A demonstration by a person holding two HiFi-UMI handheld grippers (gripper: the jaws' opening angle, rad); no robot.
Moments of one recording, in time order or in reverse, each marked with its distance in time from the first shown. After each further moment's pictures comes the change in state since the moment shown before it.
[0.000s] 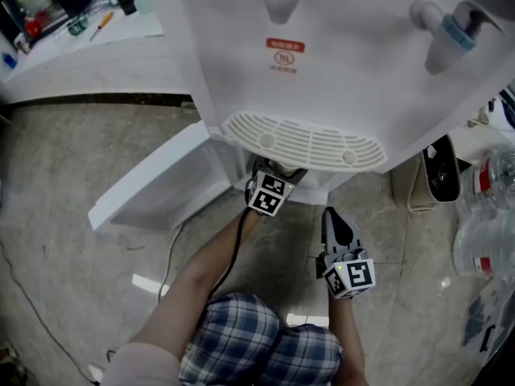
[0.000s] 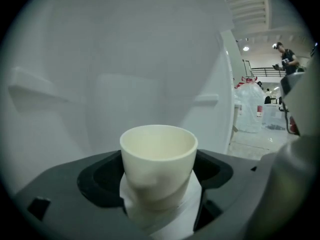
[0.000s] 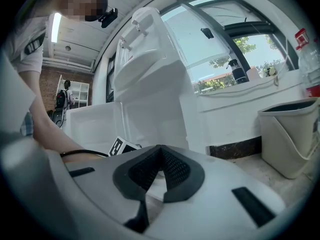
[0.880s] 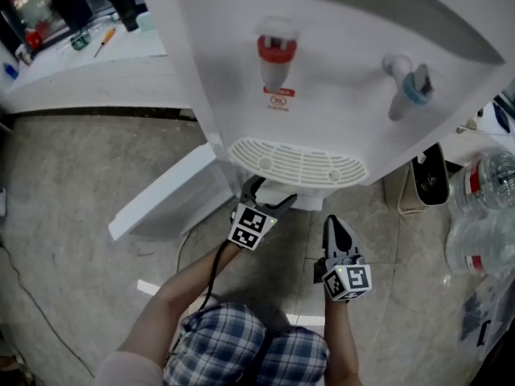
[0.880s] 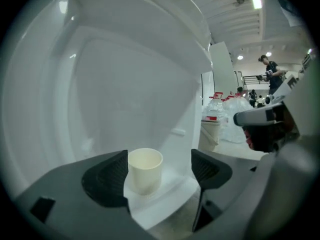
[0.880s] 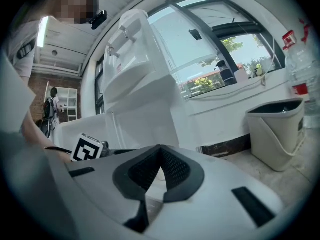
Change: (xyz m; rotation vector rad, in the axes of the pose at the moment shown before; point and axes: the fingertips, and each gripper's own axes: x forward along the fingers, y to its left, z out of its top) left arm -0.099 -0.026 0.048 -0.007 -0.062 -0.072; right arm -0.018 -0.008 0.025 0.097 0.003 -0.104
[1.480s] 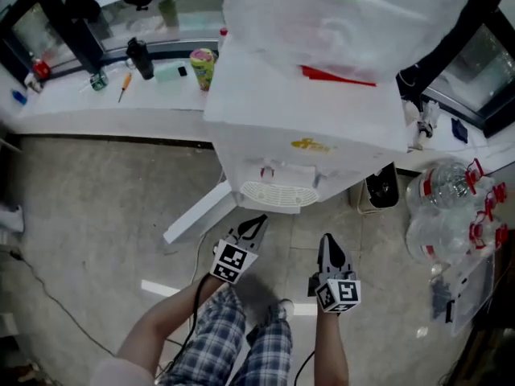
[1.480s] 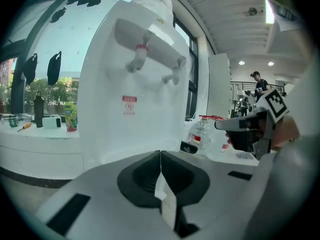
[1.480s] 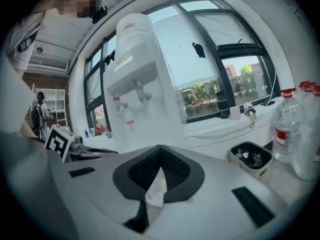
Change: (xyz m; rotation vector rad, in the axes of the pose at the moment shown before) left arm -0.184 -0.050 0.245 -0.044 0.075 -0.054; right arm -0.095 0.092 0.247 0.016 0.056 -0.141
